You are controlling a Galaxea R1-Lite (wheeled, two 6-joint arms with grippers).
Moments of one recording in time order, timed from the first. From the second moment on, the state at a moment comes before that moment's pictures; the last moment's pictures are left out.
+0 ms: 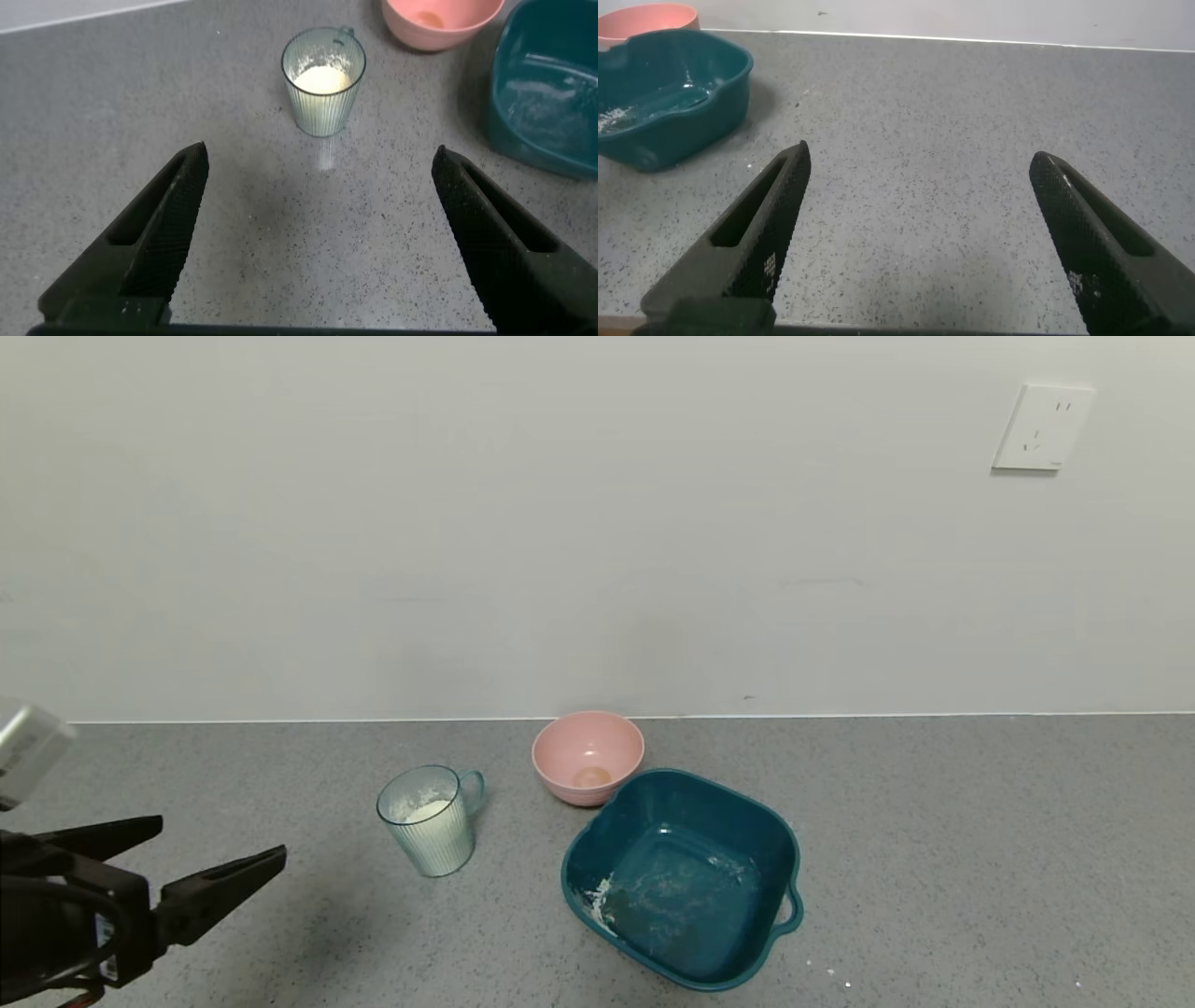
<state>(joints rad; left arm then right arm) -0.05 1.02 -0.59 0.00 -0.09 0.10 0.00 0.00 0.00 0.00 0.01 0.00</state>
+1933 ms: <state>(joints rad) -0.05 1.93 -0.24 -1.16 -0.19 0.18 0.00 0.00 0.00 0.00 0.01 0.00</state>
